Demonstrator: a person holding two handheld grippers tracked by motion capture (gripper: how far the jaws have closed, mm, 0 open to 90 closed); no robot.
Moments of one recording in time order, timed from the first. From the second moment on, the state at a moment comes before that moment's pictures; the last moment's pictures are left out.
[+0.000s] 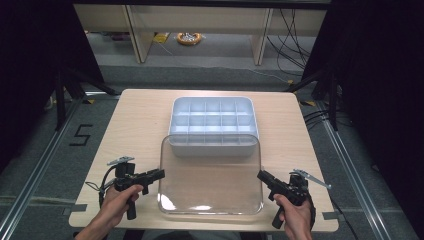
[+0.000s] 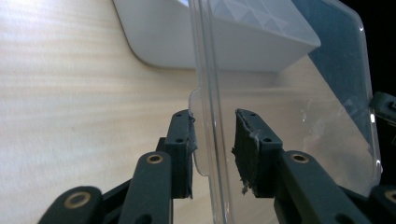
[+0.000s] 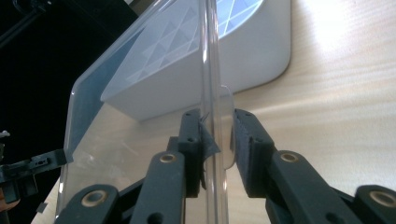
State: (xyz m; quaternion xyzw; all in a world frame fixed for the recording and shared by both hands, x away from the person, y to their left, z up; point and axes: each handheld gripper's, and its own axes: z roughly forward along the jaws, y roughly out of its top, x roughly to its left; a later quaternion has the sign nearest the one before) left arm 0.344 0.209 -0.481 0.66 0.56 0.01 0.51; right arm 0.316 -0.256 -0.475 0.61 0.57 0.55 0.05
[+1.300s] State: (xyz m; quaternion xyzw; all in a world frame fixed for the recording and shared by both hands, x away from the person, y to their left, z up) left arm 0.333 0.206 -0.508 0.68 0.56 -0.03 0.47; right arm 0.300 -0.260 -0.505 0.64 0.58 0.51 0.02
